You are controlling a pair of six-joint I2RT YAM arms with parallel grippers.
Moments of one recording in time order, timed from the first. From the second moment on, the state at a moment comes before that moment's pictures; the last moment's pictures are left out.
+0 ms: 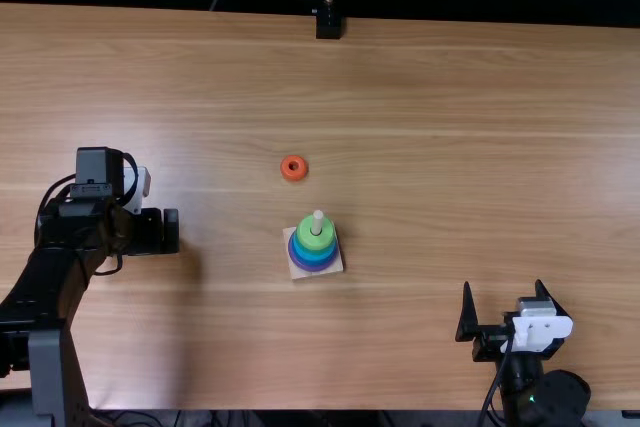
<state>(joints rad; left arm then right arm) 0.06 1.71 1.00 -0.60 0.08 -0.03 -0.08 0.01 0.08 -0.27 -0.09 -0.16</state>
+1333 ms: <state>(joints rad) 0.06 1.73 1.00 -0.64 0.07 -0.03 -0.08 0.01 0.08 -0.27 -0.09 -0.16</state>
